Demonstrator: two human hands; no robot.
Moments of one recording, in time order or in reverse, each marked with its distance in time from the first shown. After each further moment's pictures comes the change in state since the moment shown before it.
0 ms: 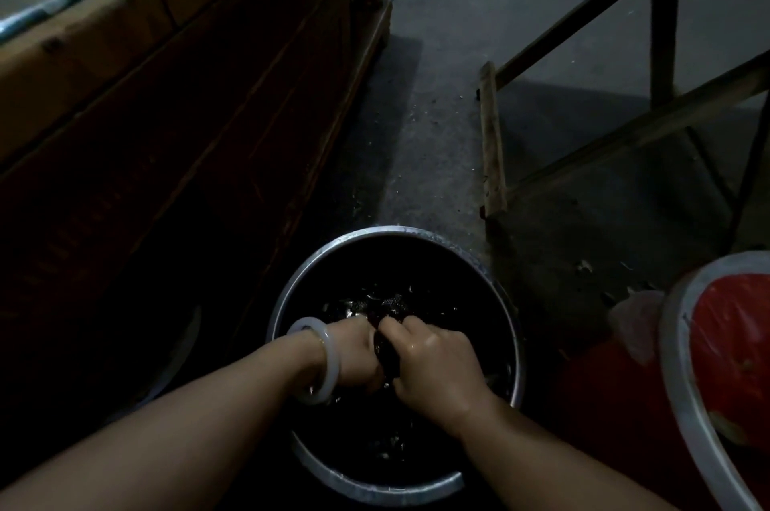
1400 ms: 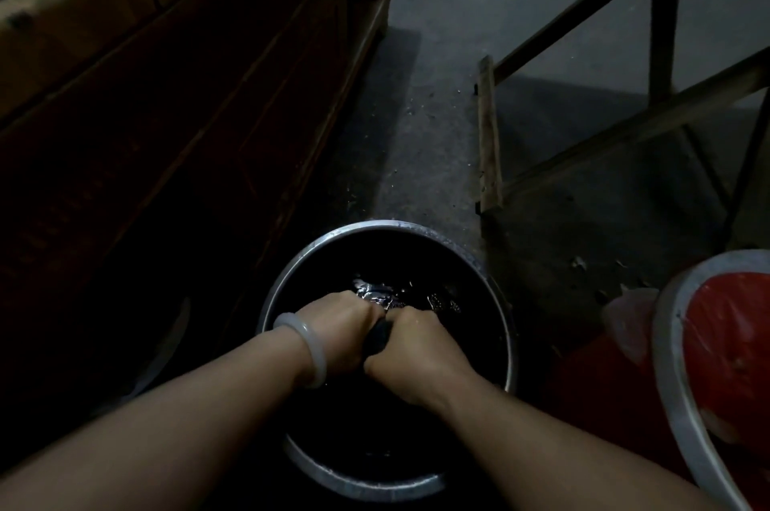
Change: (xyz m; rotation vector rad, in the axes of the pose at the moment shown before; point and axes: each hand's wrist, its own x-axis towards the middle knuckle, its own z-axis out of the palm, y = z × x) left_hand 0.005 -0.005 -0.005 0.583 0.368 0.279; right_hand 0.024 -0.022 -0.042 0.420 -0.454 0.597
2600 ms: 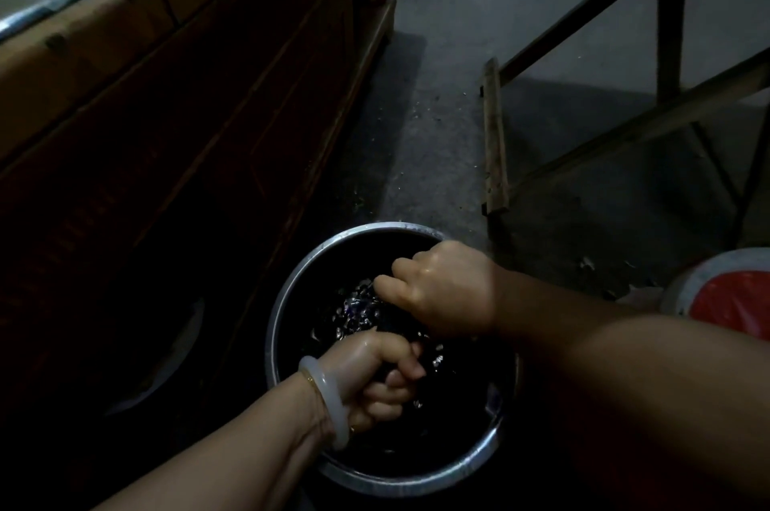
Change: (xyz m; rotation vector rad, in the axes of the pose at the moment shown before) left_hand -0.037 0.059 -0.012 -1.889 -0.404 -0.433; right_hand 0.033 -0.001 -0.072 -0.845 0.263 -1.223
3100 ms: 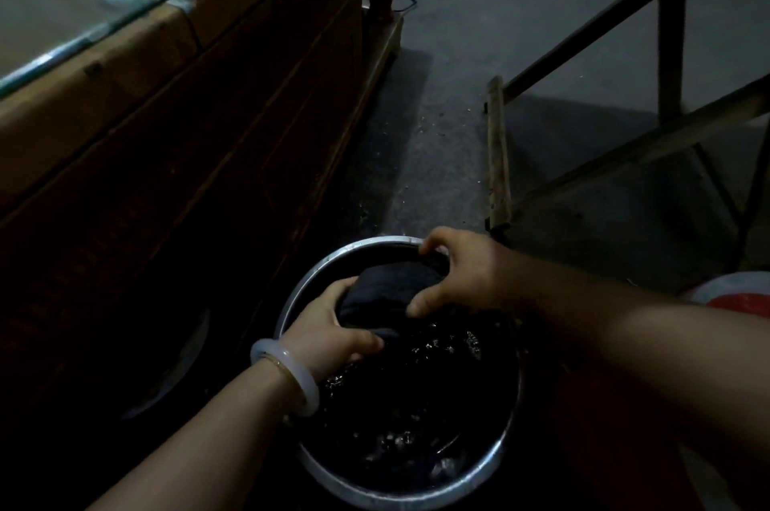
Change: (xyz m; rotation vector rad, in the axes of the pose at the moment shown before) left_hand -0.013 0.026 -0.030 0.432 0.490 0.445; right_hand -0.001 0.019 -0.039 0.974 -0.274 1.041
